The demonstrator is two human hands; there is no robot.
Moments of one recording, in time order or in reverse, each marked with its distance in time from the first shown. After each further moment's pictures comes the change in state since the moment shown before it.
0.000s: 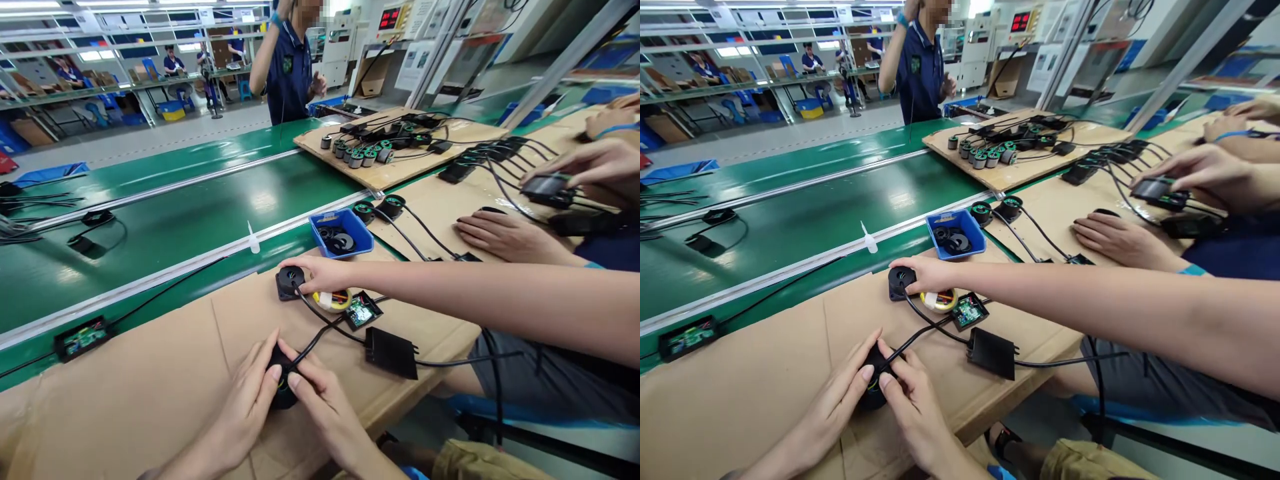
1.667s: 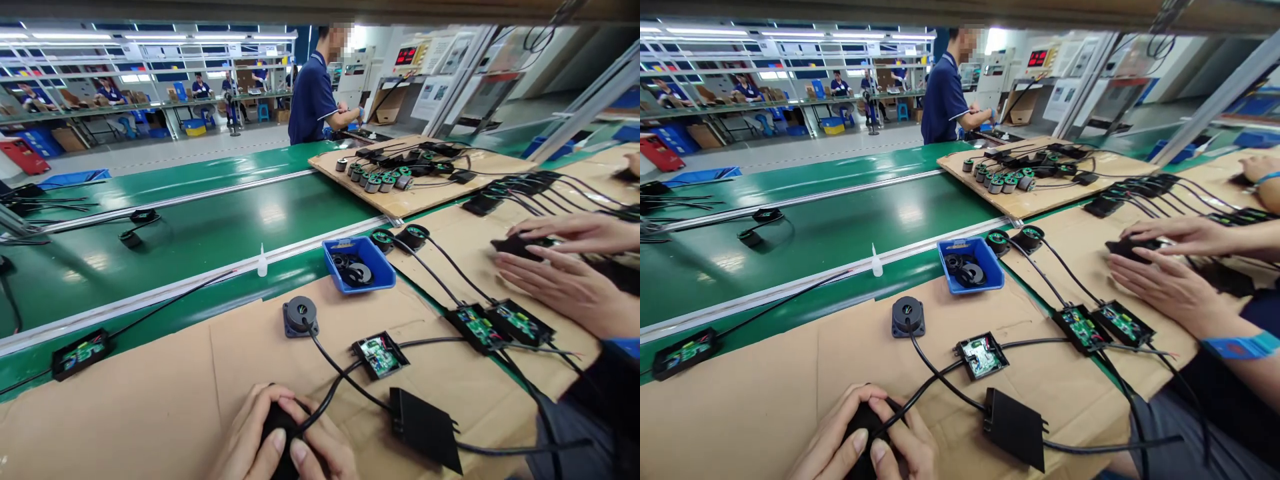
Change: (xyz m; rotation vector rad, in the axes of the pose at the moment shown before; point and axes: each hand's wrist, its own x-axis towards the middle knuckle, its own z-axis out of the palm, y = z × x) left_hand 0.007 0.002 0.014 -0.278 0.027 -0.129; right_hand 0.007 0.048 -0.002 -0.186 0.103 -0.332
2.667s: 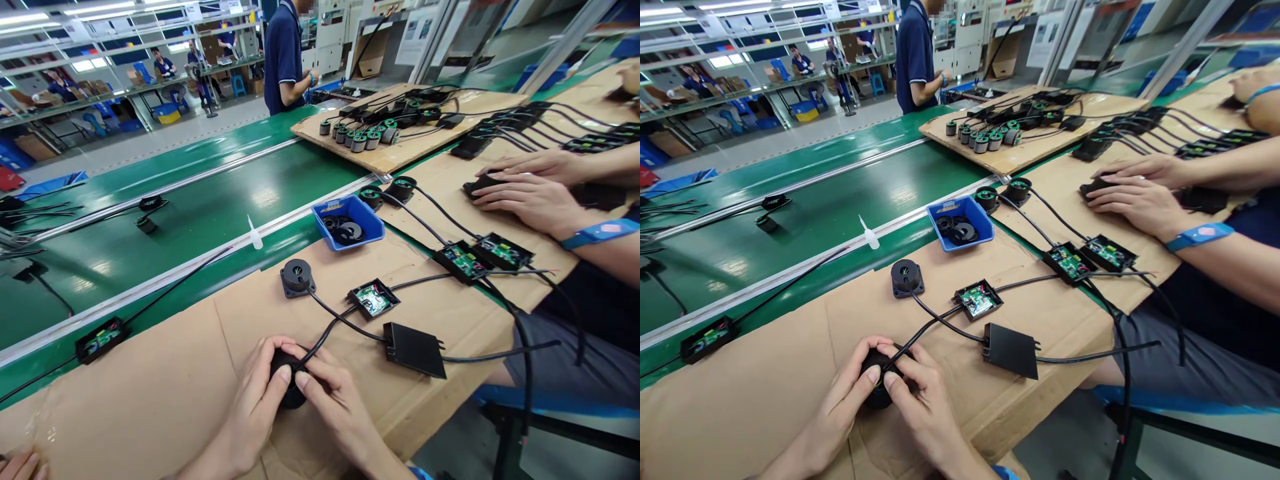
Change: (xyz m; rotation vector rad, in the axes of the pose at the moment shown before) left_hand 0.004 0.020 -0.009 0.052 -0.078 -0.057; right_hand 0.012 -0.034 0.001 0.162 0.057 0.161
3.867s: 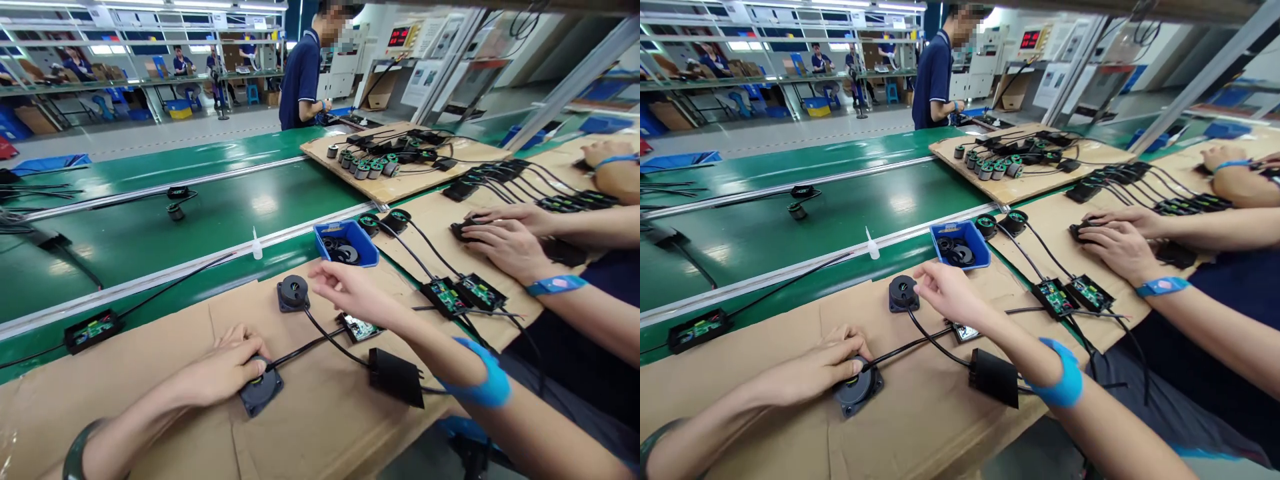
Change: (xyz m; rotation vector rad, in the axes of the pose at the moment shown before) left_hand 0.041 0.020 -0.057 0.363 -0.288 -0.076; right_hand 0.134 -0.074 -0.088 -0.651 -0.287 0.061
